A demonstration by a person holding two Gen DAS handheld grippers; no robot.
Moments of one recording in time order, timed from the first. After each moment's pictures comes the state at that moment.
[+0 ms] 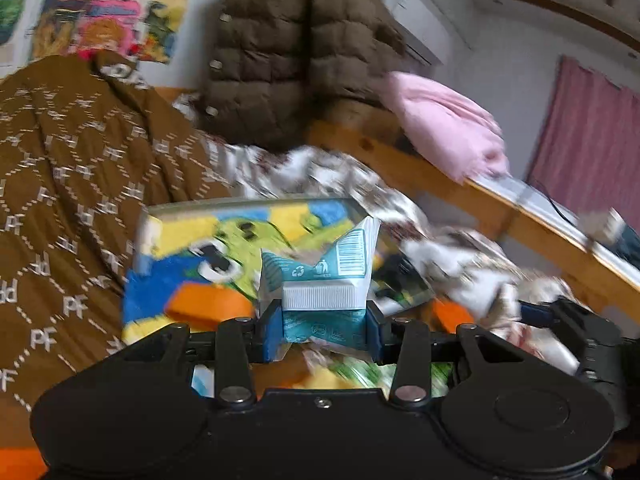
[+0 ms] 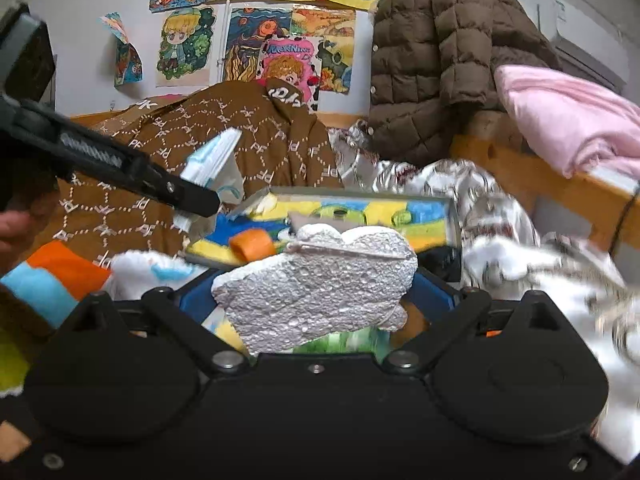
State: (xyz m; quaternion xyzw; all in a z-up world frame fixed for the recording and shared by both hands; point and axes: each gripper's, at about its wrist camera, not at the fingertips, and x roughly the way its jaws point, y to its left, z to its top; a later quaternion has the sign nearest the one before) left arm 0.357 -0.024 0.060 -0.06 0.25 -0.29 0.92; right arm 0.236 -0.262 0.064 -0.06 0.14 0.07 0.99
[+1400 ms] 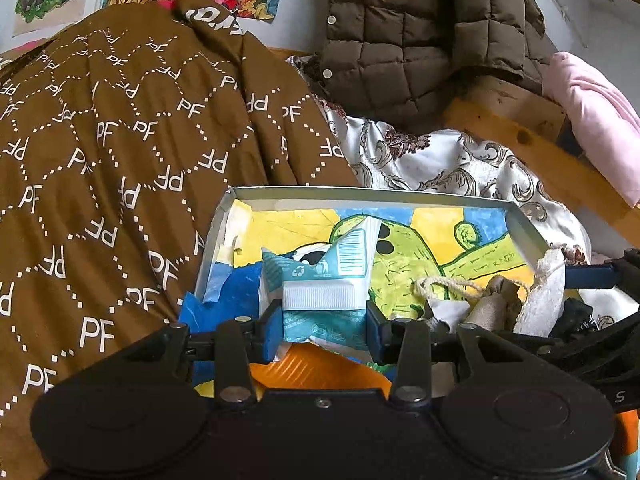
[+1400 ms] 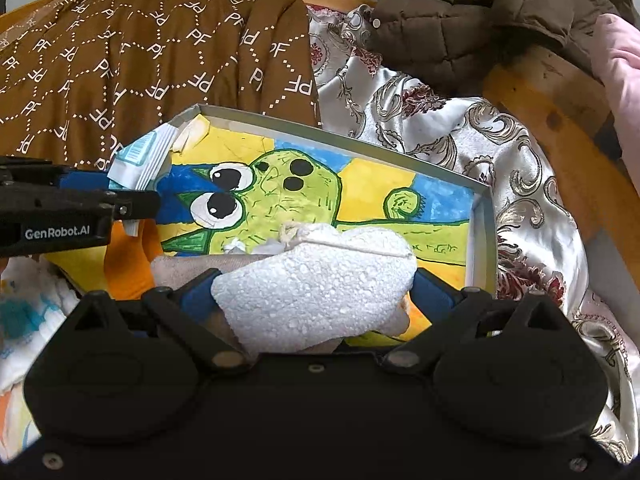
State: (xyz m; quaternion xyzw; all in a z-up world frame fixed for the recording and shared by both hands) left arm 0.505 -0.043 0.002 -0.06 0.31 -0.14 0.94; right arm 0.475 -0.245 0.078 -0.14 0.34 0.03 0.93
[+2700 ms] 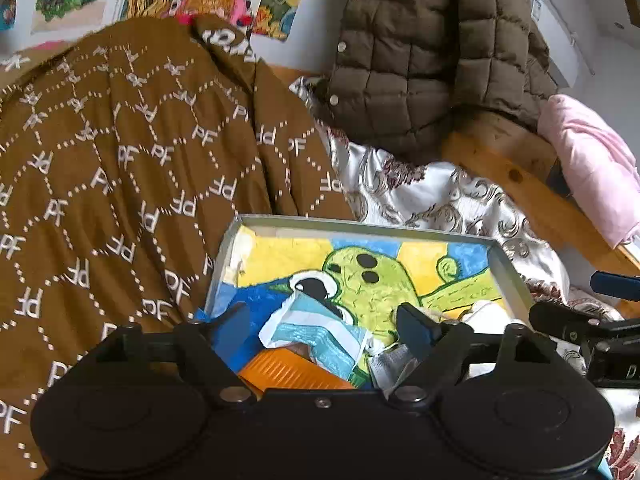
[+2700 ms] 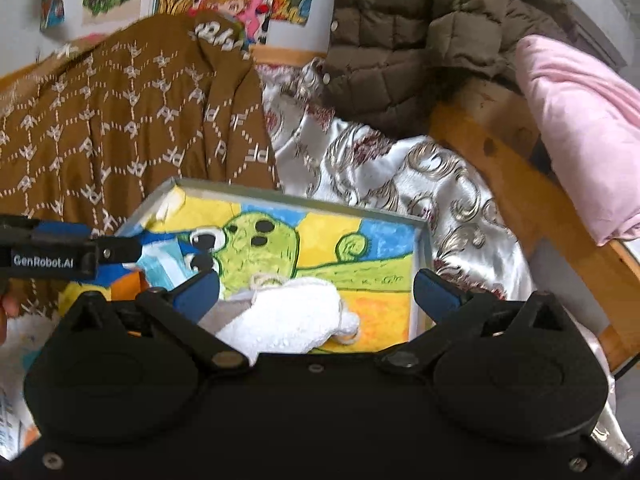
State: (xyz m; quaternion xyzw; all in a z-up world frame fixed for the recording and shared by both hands) left arm 0.479 -0.036 0.046 -0.09 0.29 -0.12 0.94; right arm 0.427 -0.289 0.141 -0.08 0.26 0.00 0.96
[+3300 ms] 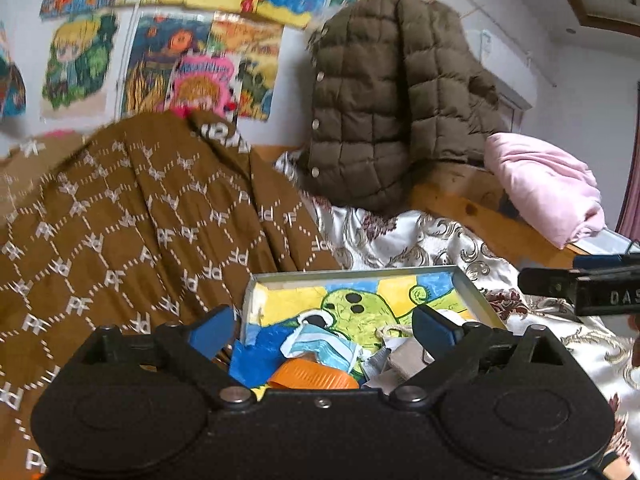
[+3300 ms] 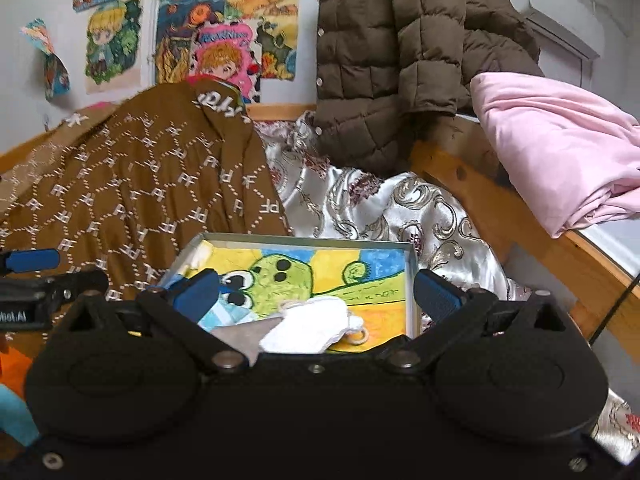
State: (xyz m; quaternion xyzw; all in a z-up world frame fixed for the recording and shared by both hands) left arm 0.365 -0.011 0.094 -0.04 0.18 -0.13 0.97; right arm 0.323 -0.301 0.203 -0.02 0.20 0.00 0.98
